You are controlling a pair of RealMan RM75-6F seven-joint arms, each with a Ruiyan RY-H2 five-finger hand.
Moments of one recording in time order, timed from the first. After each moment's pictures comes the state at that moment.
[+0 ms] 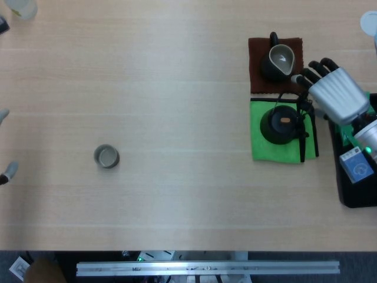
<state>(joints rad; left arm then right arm) -0.11 -1.09 -0.01 -1.74 1.45 1.42 0.16 0.61 -1.50 0.01 -1.08 -1.60 1.10 -0.16</state>
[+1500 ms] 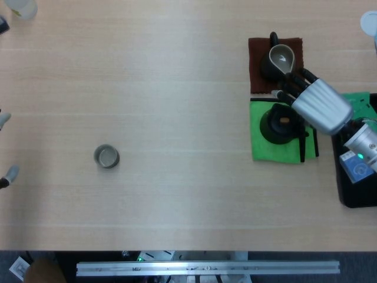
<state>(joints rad) -0.10 -1.08 0.00 -1.77 1.46 1.42 0.16 0.65 -1.59 -0.08 -0.89 -1.76 1.24 -0.04</state>
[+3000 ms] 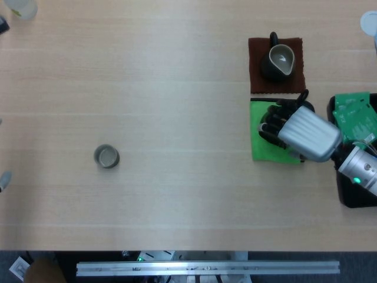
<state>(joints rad) -0.06 -1.04 0.02 -1.77 1.49 1.45 0.11 0.67 -1.37 -0.11 -1.37 -1.78 1.10 -0.14</state>
